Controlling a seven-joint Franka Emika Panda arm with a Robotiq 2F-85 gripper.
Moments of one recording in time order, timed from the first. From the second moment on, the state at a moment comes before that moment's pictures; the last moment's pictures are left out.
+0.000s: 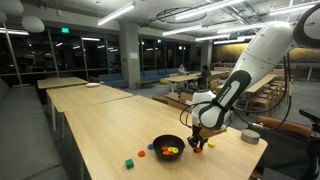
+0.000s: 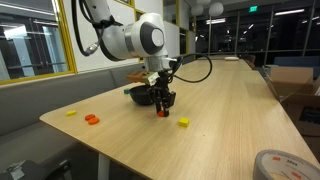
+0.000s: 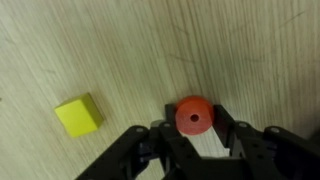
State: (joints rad) arm 0.04 0.22 -0.10 -2.43 -0.12 2.70 0.40
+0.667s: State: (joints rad) arm 0.07 0.17 -0.13 -2.38 -0.25 2.84 0.46
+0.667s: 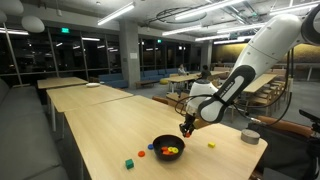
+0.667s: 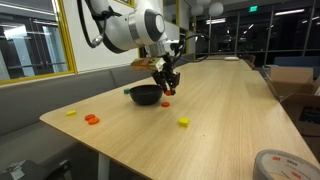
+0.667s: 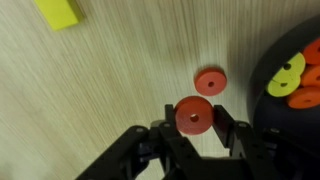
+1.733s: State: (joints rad) arm -0.12 0.24 0.25 -2.24 0.33 2.84 -0.29
